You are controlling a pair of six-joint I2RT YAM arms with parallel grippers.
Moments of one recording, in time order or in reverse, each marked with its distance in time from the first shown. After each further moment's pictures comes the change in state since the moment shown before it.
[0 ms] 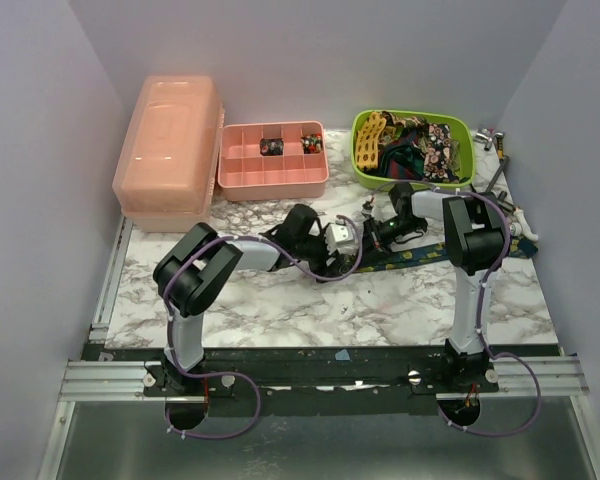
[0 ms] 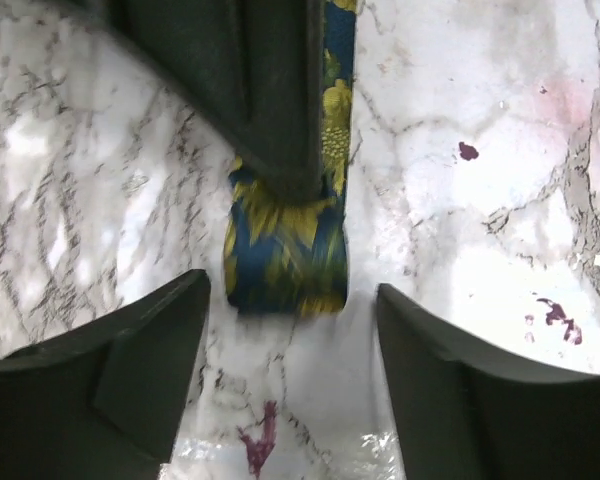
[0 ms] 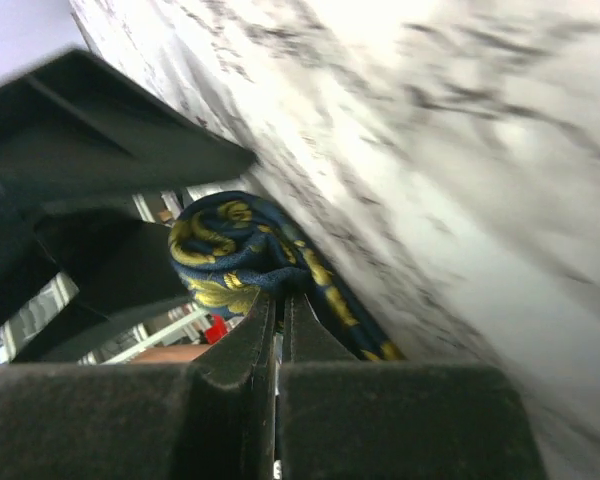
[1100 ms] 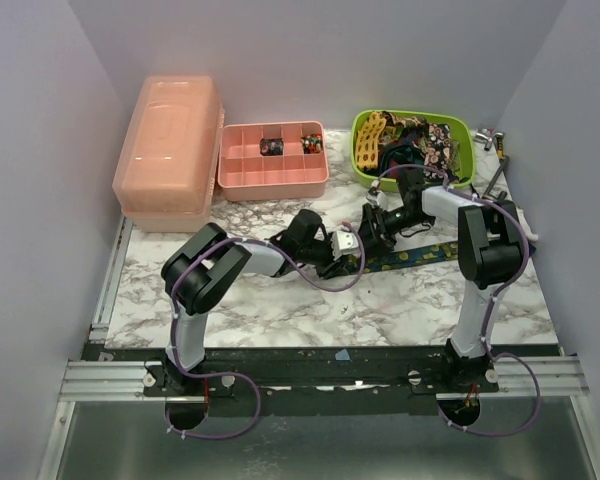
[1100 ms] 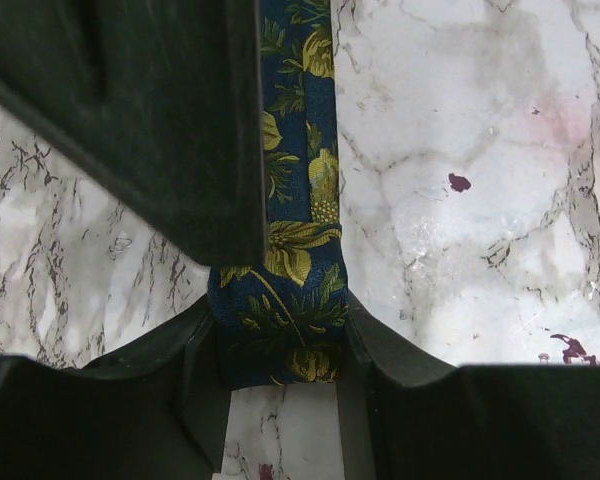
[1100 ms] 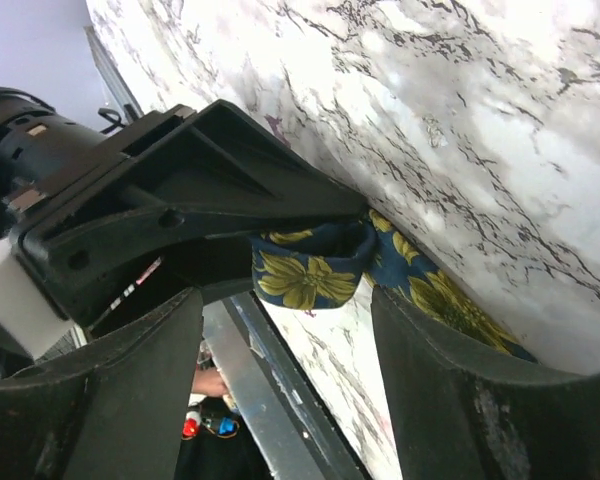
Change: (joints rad) left arm -0.017 0.037 -0.069 0.225 0.028 0.032; right arm -0.026 -0.157 -0.035 0.014 -0.017 -0.017
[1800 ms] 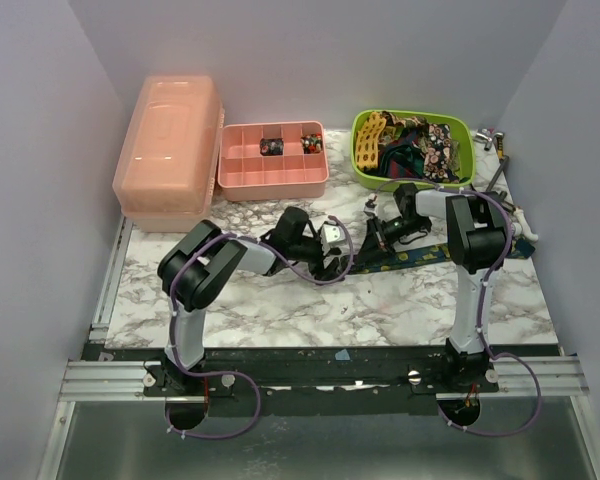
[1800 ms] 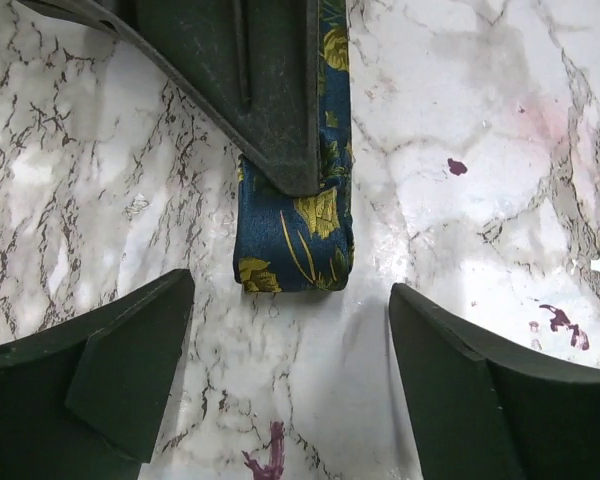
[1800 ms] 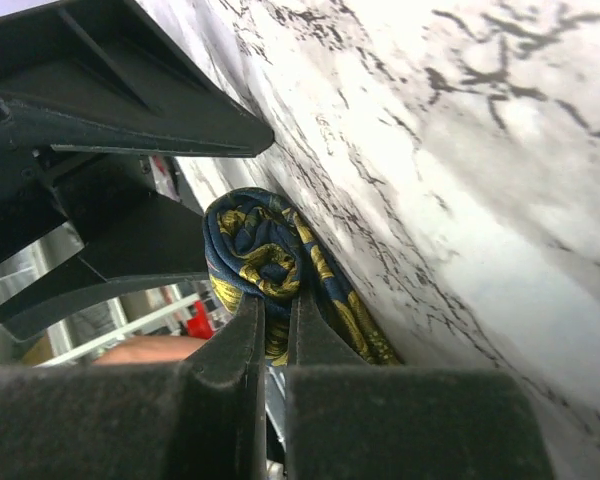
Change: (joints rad) left arm 0.057 0.000 -0.018 0.032 0.113 -0.068; right arm -0.007 0.161 0.041 -0.059 0.002 -0.121
